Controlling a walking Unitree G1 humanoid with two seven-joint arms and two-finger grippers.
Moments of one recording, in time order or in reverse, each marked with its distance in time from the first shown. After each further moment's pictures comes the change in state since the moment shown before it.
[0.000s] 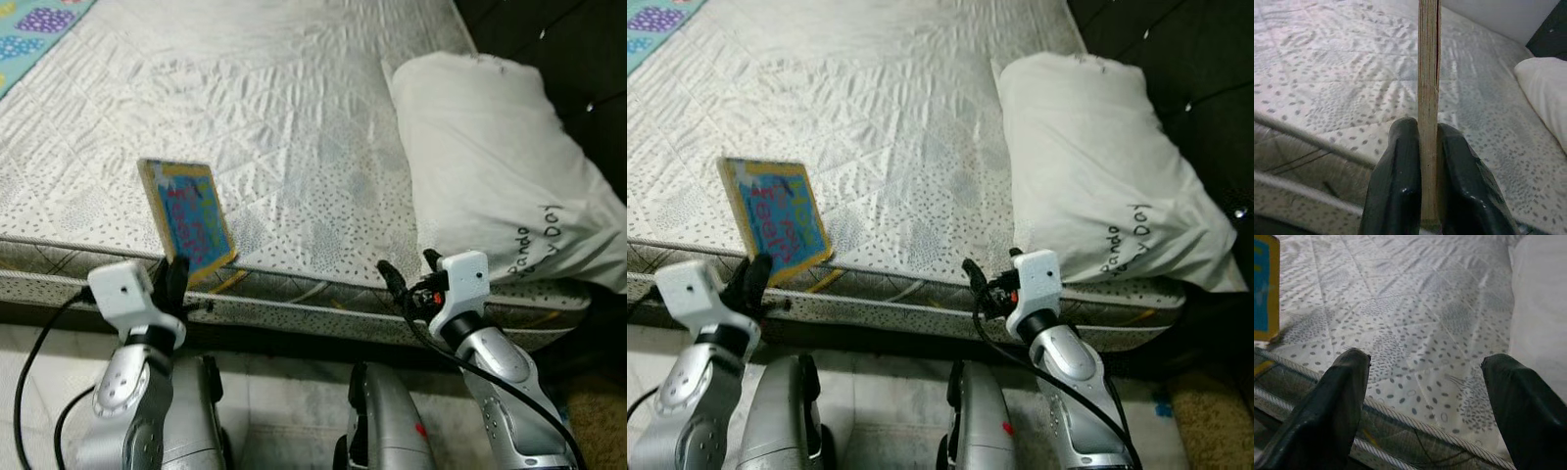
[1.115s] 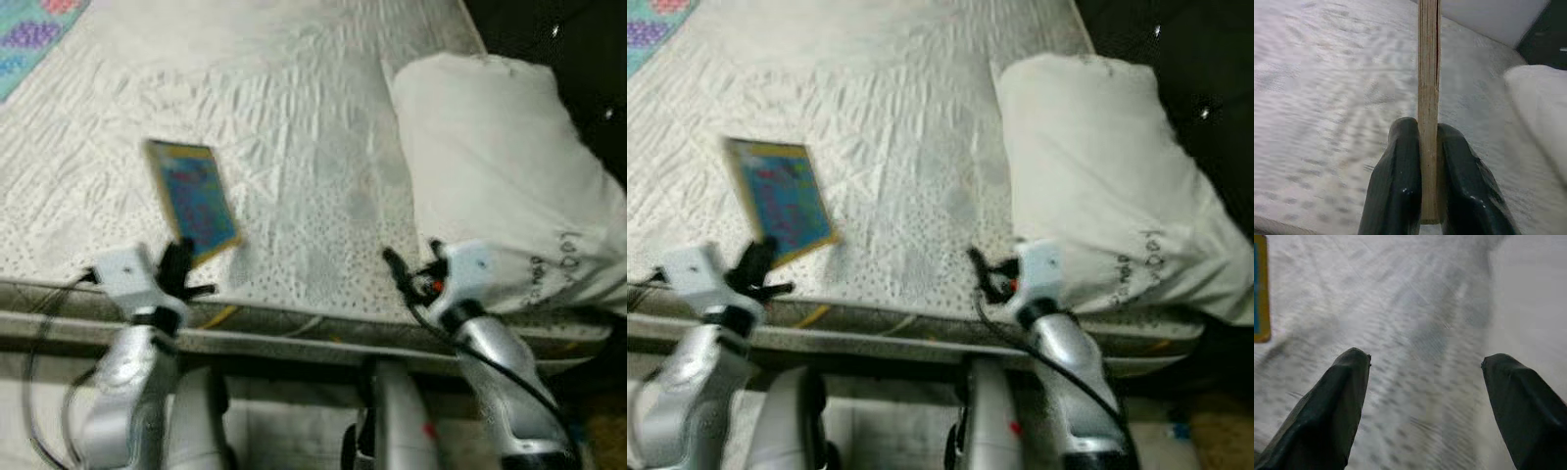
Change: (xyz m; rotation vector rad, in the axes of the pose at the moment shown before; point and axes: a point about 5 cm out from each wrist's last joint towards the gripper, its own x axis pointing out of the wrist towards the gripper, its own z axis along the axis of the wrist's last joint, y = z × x) left arm 0.014 -0.011 0.004 -0.028 -0.005 -0.050; right arm 0.007 -0.009 0.003 0.004 -0.013 -0.062
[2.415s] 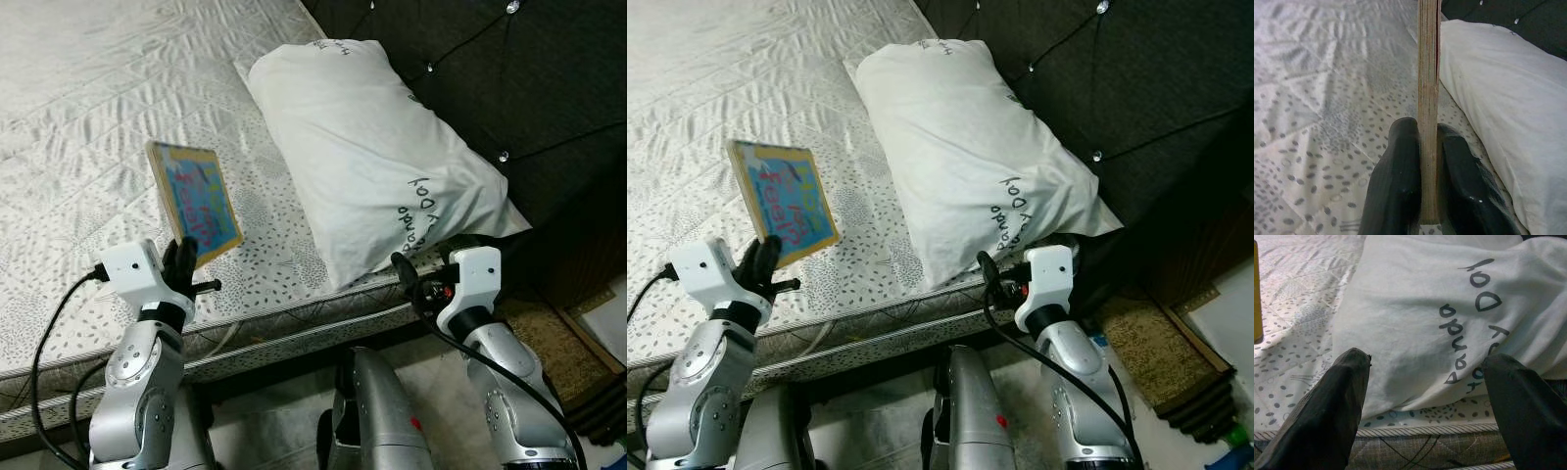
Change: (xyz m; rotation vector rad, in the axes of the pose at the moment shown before) left arm 0.008 0.005 -0.006 -0.027 0.020 0.060; right arm -0.004 -0.003 -0.003 0.005 0.007 -0.019
